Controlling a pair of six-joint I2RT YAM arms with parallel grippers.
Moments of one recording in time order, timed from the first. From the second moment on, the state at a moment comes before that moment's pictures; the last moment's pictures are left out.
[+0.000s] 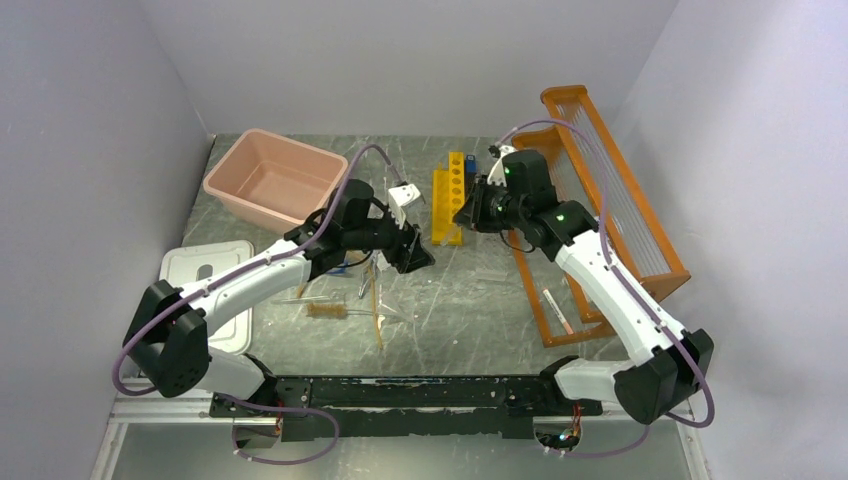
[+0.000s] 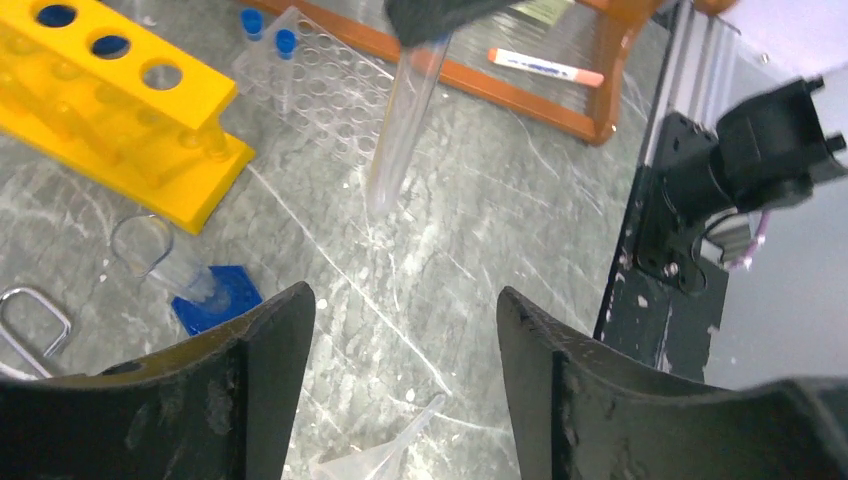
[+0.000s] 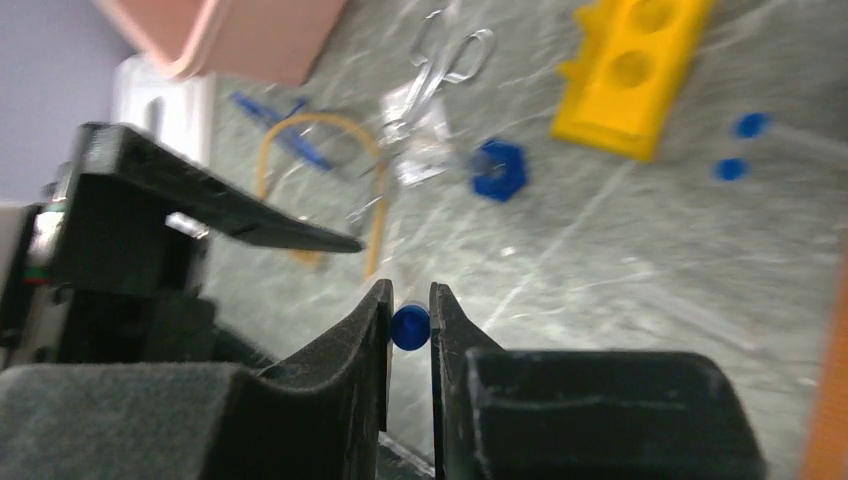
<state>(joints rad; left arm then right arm) -0.72 1.41 1.01 -0.05 0.55 -0.04 0.48 1.27 1.25 -0.62 -0.27 0.49</state>
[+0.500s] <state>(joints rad) -0.72 1.33 0.92 0.05 0.39 -0.25 0.48 1.23 0.92 -0.33 0.37 0.33</state>
